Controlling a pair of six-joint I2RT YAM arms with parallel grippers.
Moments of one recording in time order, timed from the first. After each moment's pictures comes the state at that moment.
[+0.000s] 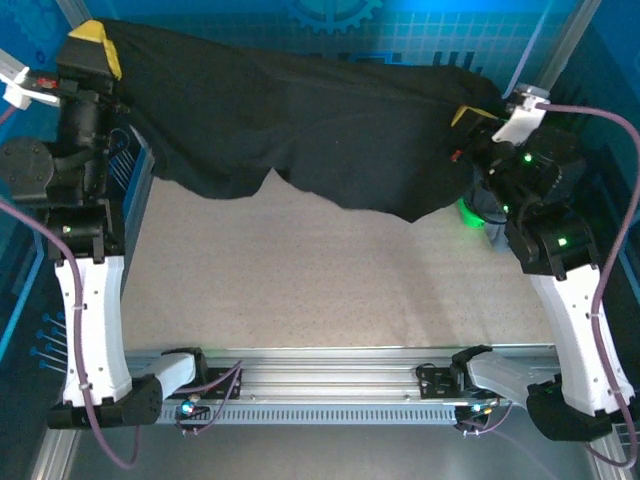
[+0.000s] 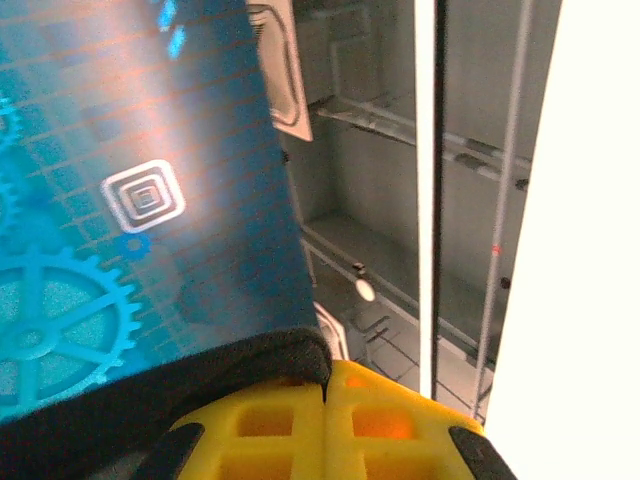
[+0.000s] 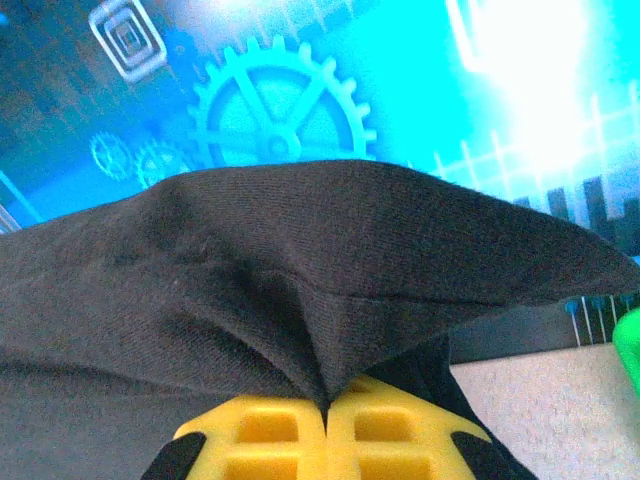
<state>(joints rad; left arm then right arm) 0.15 1.14 1.67 0.14 0.22 -1.47 0.29 1.09 1.63 -0.52 0.10 0.43</state>
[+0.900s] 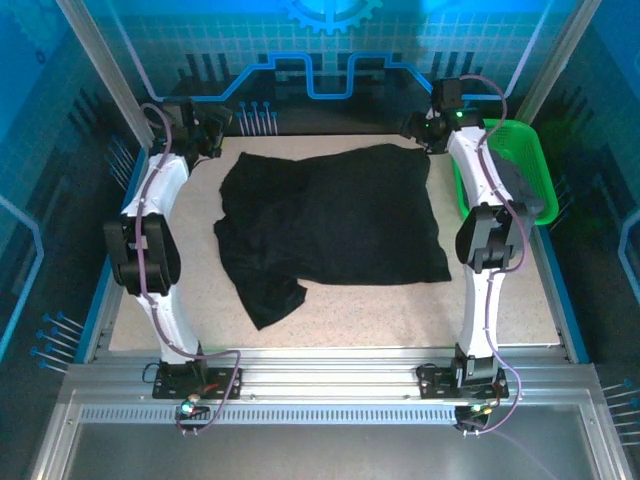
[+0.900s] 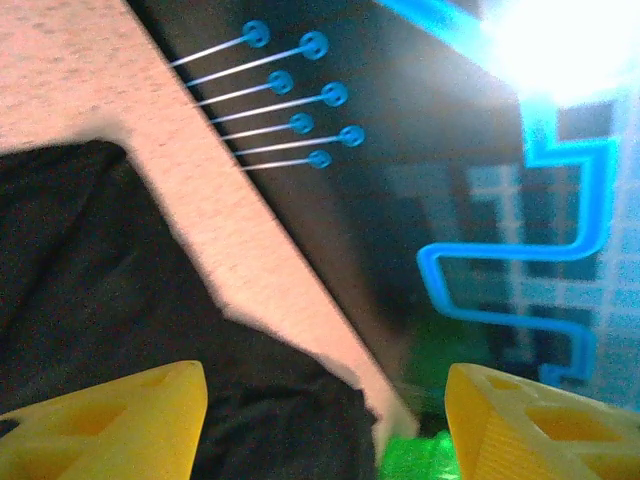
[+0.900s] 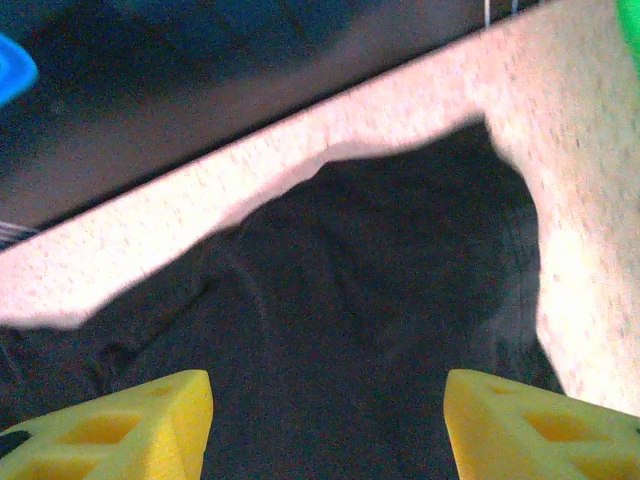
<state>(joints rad) 0.10 1.92 1.67 -0.30 0.32 -1.12 0.08 2.18 2.21 -0.90 -0.08 0.50</state>
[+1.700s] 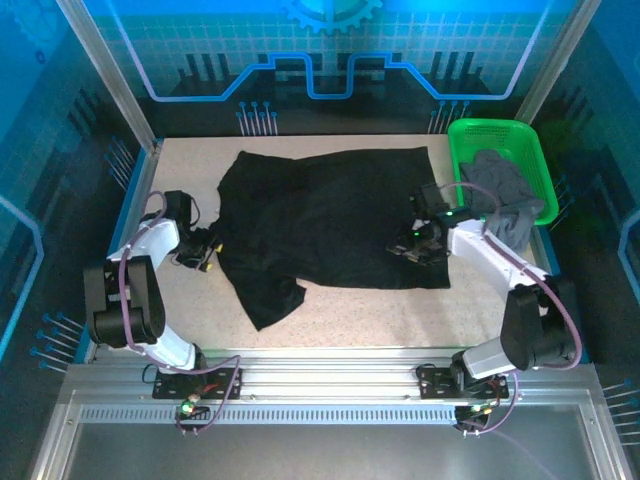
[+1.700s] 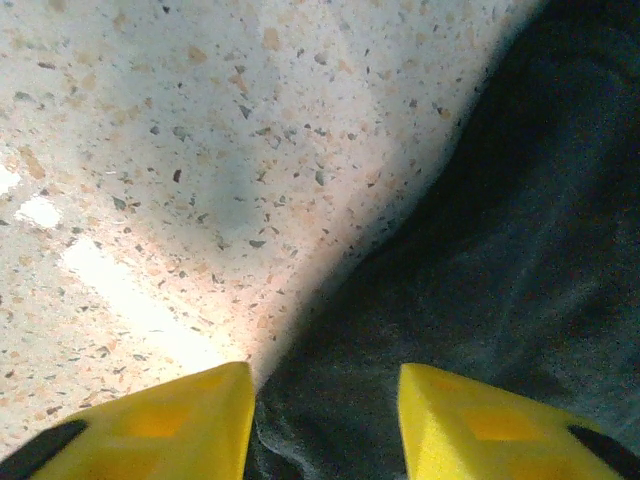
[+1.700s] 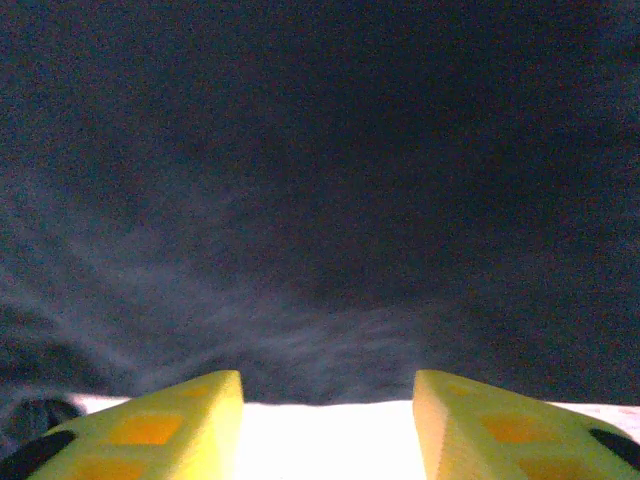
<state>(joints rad) 0.19 1.57 0.95 -0.71 0.20 -0.97 0.35 1.48 1.05 -0.79 -0.15 0.68</state>
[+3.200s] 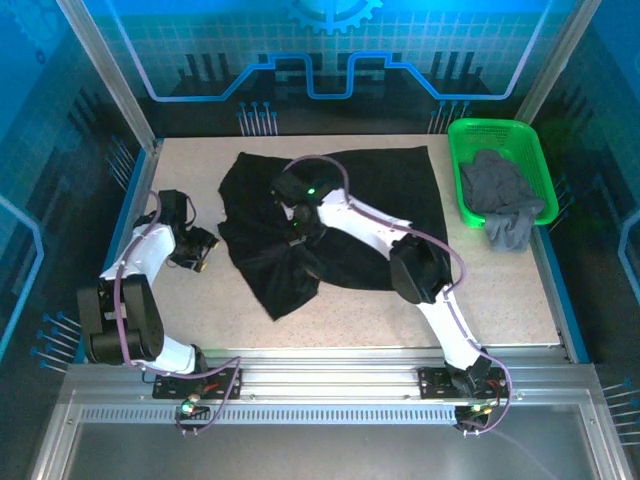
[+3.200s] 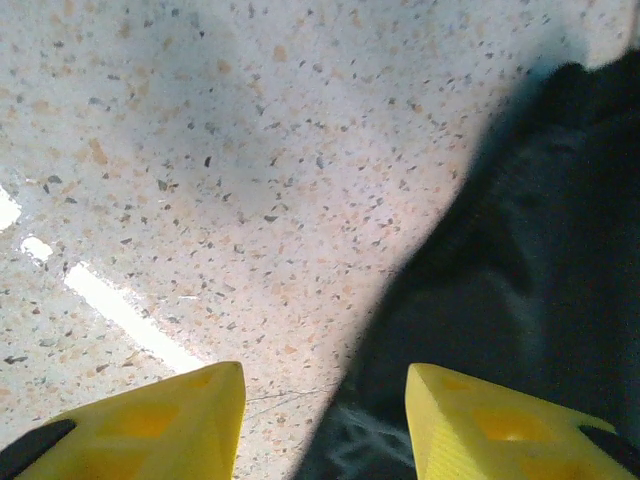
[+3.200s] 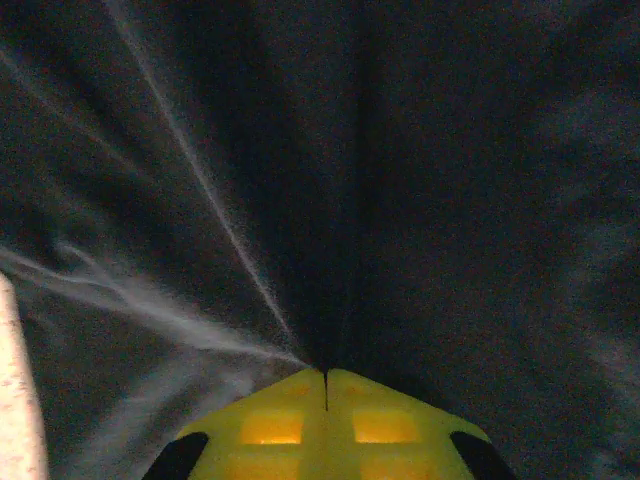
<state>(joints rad) 0.19 1.47 0.94 -0.75 0.17 -0.94 0.79 2.25 2.04 -1.00 -0.03 0.36</state>
